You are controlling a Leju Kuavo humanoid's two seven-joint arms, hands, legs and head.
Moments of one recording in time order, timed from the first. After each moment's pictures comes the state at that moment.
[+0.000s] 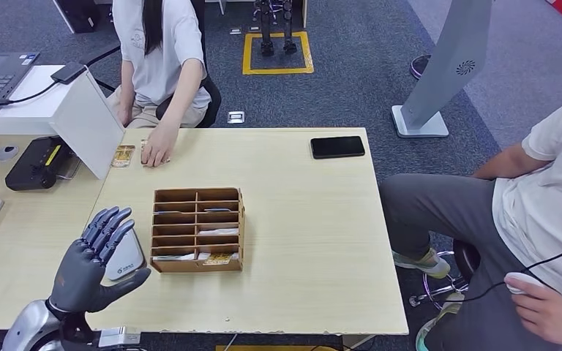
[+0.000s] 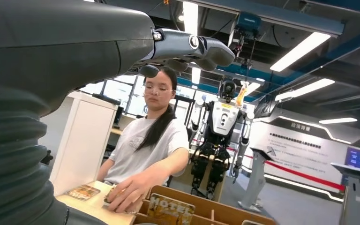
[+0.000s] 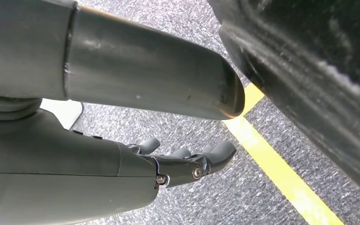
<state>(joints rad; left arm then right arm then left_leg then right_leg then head) 0.02 0.59 -0.49 -1.64 -0.73 0.69 -0.50 -0.04 -0.02 -0.75 0.00 1.55 0.00 -0.17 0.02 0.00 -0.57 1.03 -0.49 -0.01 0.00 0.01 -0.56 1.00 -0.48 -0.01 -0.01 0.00</state>
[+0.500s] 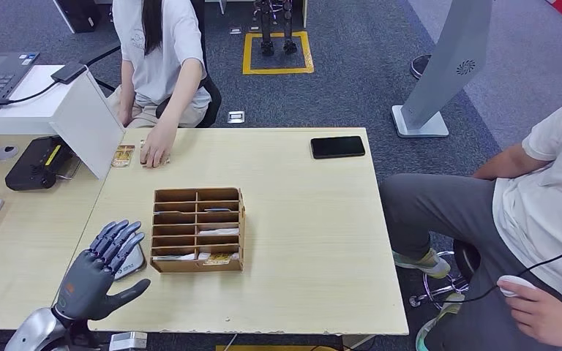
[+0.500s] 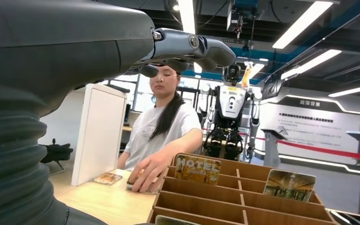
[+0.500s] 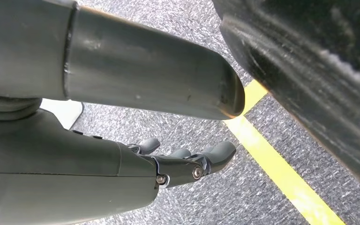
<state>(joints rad) 0.04 0.57 -0.48 -1.54 -0.83 0.69 -0.46 -0.04 -0.02 -0.75 0.00 1.55 0.00 -0.17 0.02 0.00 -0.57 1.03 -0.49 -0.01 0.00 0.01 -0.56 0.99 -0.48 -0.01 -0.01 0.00</state>
